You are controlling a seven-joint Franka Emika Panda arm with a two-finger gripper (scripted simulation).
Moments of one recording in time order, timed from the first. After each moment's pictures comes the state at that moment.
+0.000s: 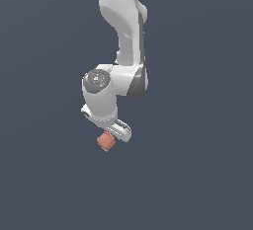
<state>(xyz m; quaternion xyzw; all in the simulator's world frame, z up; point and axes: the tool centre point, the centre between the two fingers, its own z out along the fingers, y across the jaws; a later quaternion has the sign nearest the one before) 0.057 -0.073 0.109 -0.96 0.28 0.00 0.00</state>
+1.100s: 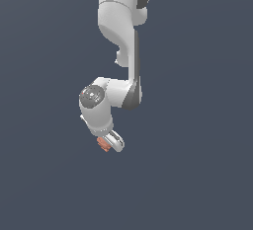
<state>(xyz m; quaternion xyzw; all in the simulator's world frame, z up) 0.069 -0.093 0.063 -0.94 0.35 0.00 0.00</state>
